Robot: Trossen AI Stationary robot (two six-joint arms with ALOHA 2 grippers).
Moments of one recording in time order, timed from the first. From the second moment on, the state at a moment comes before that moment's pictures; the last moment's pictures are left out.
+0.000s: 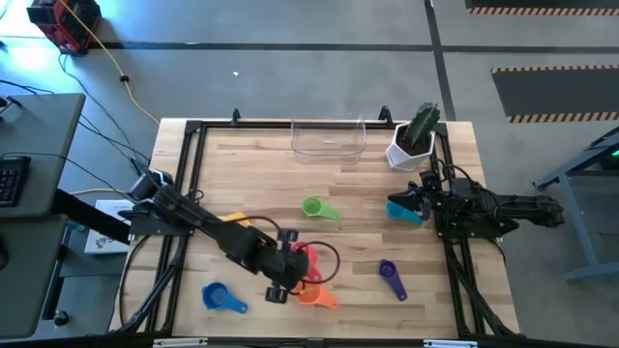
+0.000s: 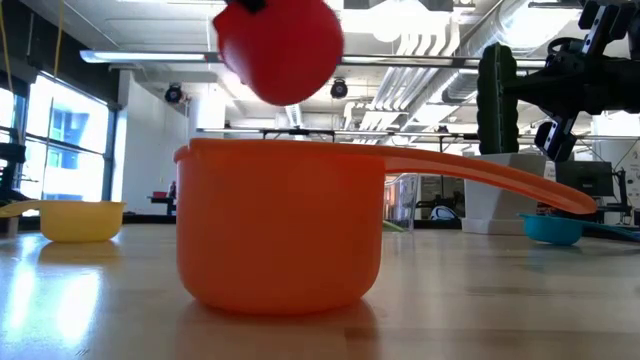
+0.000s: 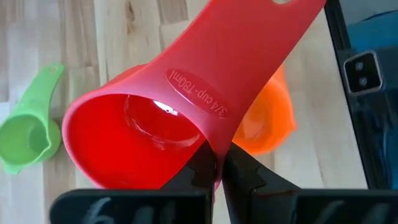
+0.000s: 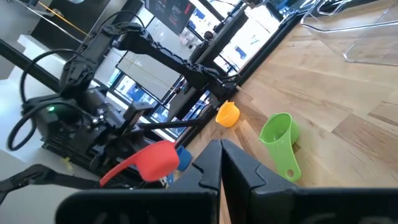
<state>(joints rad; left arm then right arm) -0.49 1.83 1.60 -0.86 -0.22 -0.28 -0.05 0.01 0.01 0.01 0.00 0.85</state>
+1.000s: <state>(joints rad) -0.58 2.02 1.78 -0.91 -0.13 -0.51 -0.05 0.01 0.01 0.01 0.00 0.85</state>
